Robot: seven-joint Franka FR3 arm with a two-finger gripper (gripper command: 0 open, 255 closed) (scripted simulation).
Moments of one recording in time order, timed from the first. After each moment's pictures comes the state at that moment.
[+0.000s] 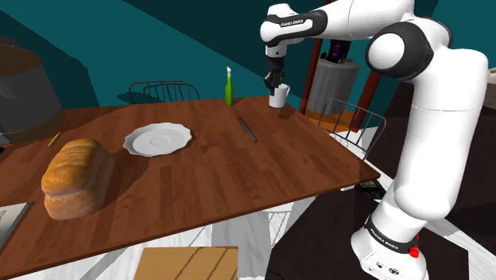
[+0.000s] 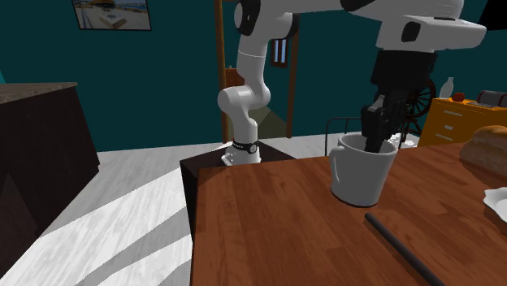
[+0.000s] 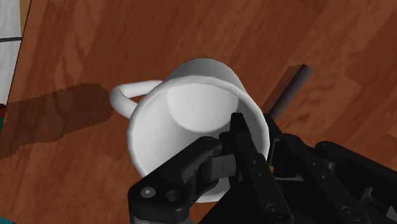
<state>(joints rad) -0.02 0.28 -0.24 -1.50 -0.02 1.75 -0.24</state>
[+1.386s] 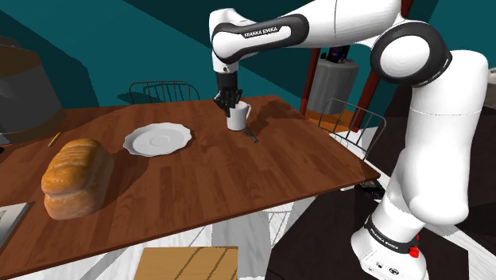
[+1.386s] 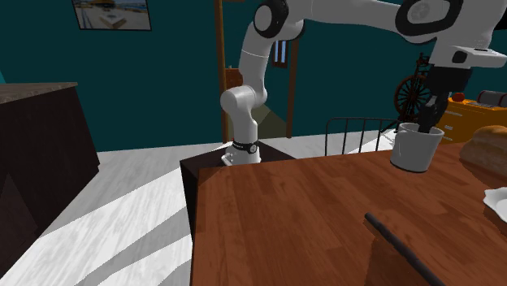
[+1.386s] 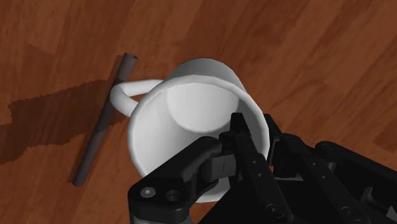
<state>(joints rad) 0.27 0.29 -0.08 -1.54 -0.04 1.78 0.21</state>
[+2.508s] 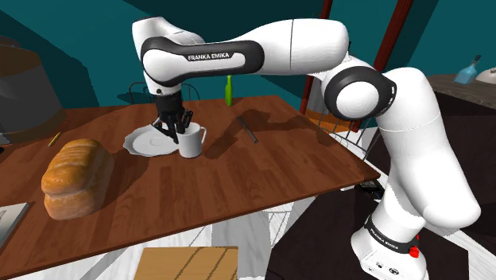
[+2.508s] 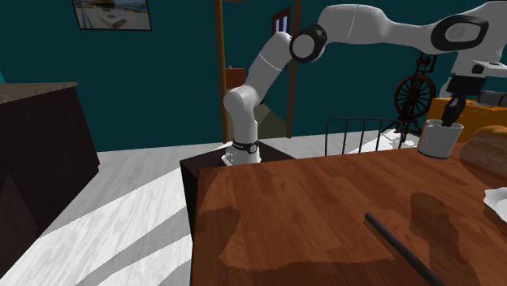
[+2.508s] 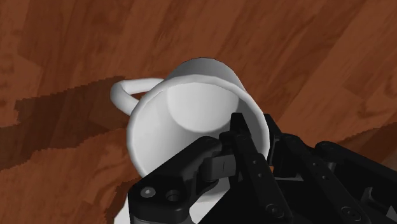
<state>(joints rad) 0.49 0.64 0.02 -1.07 -0.06 1.64 0.52</state>
